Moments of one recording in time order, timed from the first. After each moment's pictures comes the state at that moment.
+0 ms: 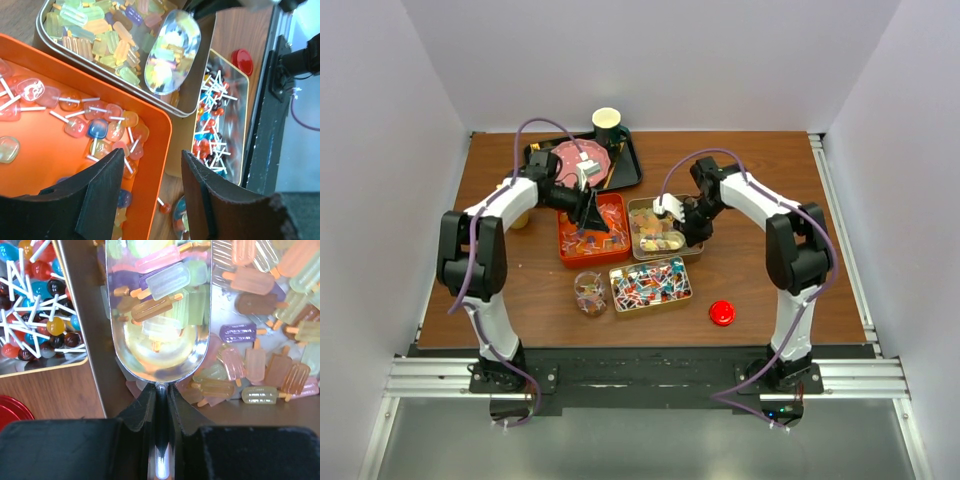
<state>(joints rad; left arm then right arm) -0.15 1.89 1.37 -0.64 1.04 0.39 0.37 2.00 1.54 -0.98 -0.47 -1.14</state>
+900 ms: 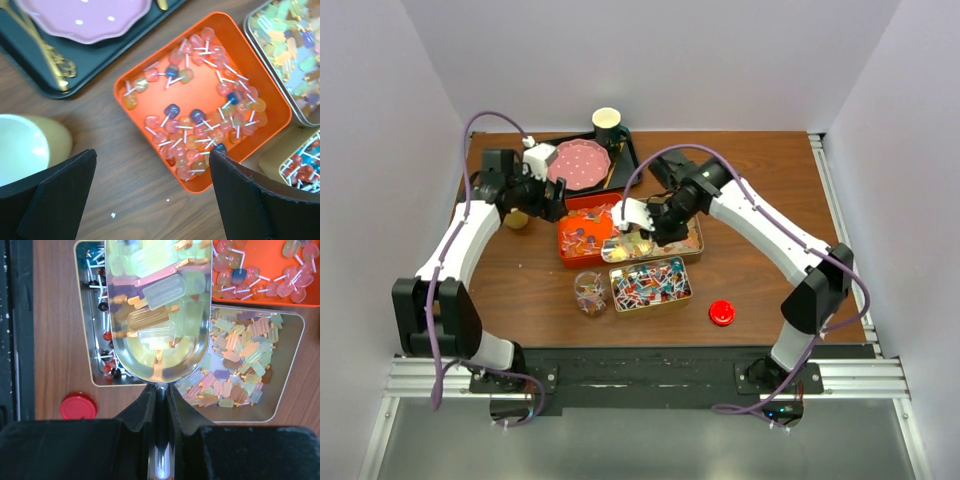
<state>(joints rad) -0.03 1.46 1.19 -0.54 0.39 0.23 0.72 1.74 1.77 -1.23 -0.36 -1.01</state>
